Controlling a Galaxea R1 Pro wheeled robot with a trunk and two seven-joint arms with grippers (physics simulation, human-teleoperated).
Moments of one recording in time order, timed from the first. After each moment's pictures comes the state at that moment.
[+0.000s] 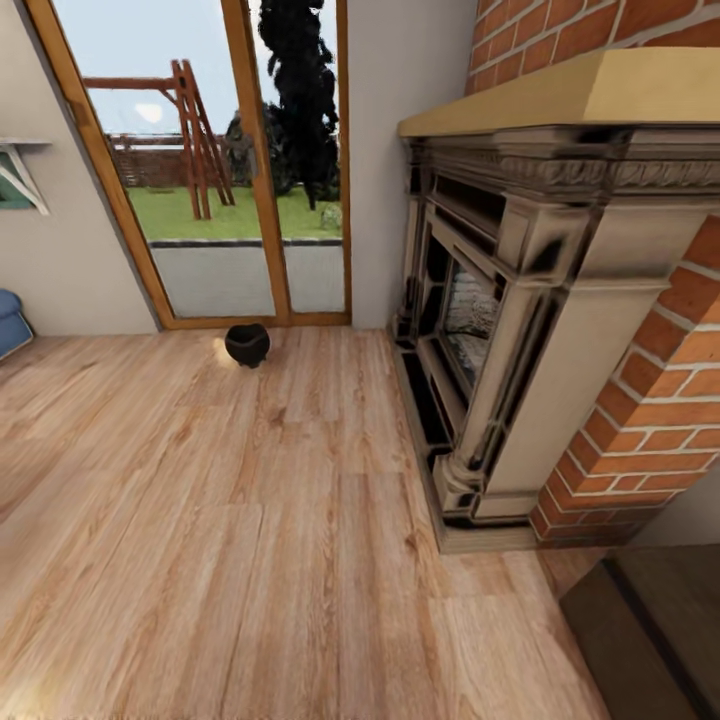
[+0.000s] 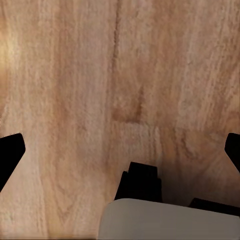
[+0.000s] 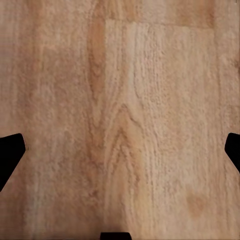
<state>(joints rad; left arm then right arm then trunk) -0.40 0.00 -0.51 -0.02 0.60 -0.10 0.20 -0.36 0.08 0.61 0.05 -0.45 -0.50 -0.21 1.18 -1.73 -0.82</state>
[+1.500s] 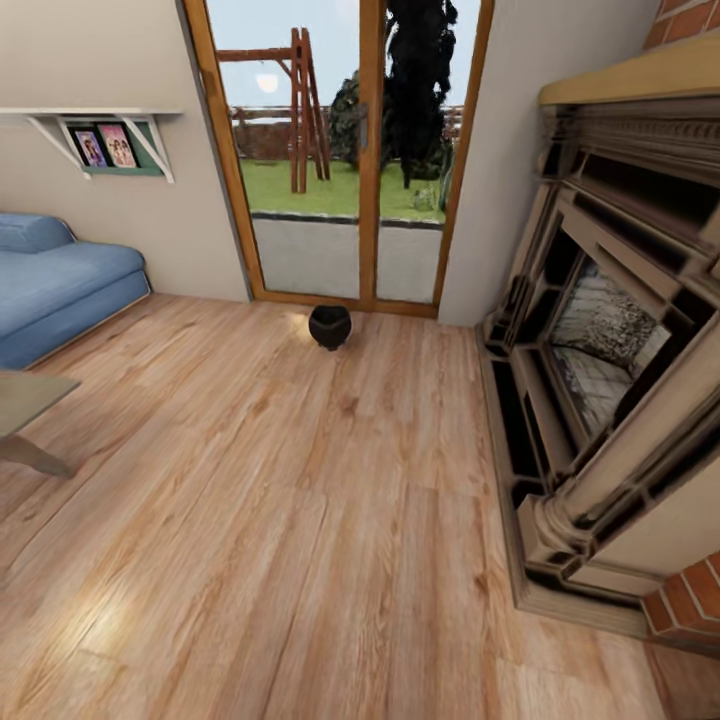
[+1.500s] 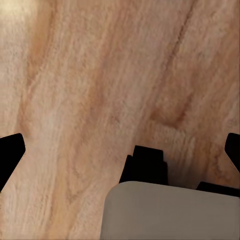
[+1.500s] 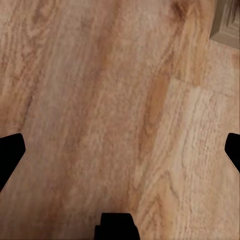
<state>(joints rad) -0.40 0.01 -0.51 -0.02 0.60 -0.10 0.20 -0.36 0.08 0.61 0.05 -0.45 -0.50 -0.21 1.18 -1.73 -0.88</state>
